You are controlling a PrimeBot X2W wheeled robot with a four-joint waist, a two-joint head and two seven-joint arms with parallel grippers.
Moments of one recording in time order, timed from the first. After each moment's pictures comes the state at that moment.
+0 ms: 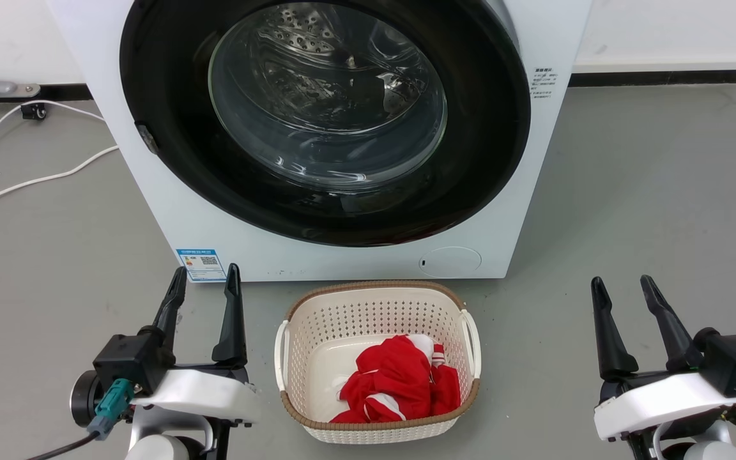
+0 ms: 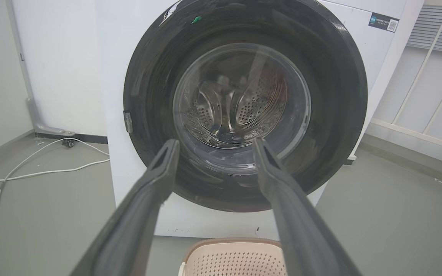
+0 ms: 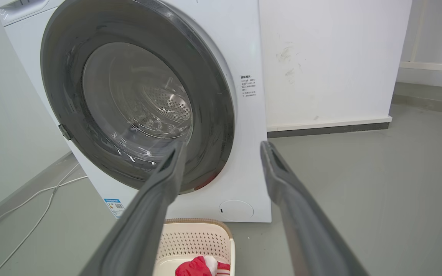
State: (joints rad) left arm -0.07 0.13 -0.12 0.03 -0.31 0.04 -0.19; right arm -0.02 -0.05 -0.01 0.04 0.22 0.13 -0.14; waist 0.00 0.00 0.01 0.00
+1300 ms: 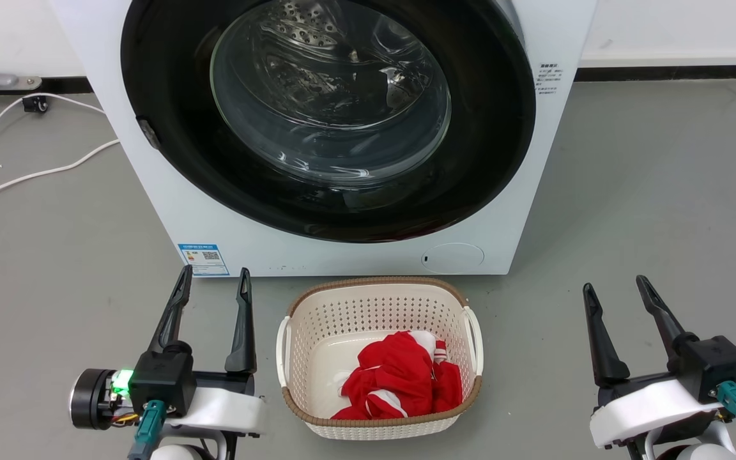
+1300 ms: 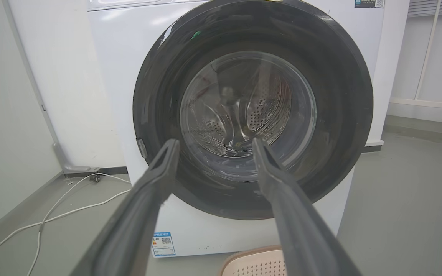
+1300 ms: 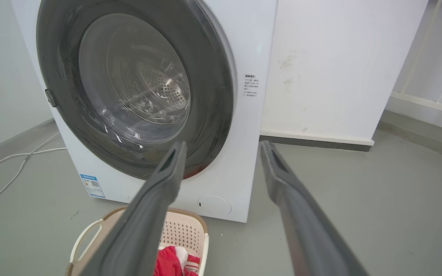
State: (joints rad) left arm -0.05 0.09 -0.11 0.01 -0.05 0.06 -0.26; right arm -0.01 -0.05 -0.01 0.03 0.02 0.13 -0.16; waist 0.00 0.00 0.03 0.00
